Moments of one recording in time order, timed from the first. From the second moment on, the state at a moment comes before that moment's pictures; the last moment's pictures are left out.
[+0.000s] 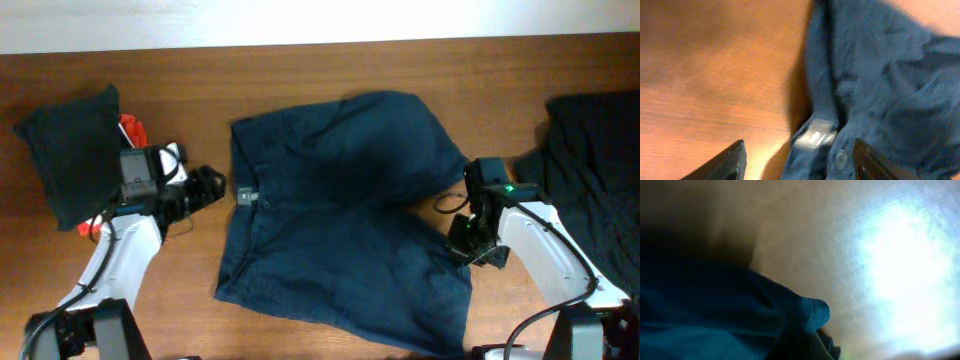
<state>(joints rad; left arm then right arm) 0.12 1.53 0.85 -0.30 0.37 -0.36 0.01 1.47 0.87 -1.01 0.04 0.50</state>
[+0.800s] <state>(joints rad) -0.04 1.82 0.97 0.10 0.46 -0.42 0.01 1.47 0.87 -1.06 0.06 0.50</state>
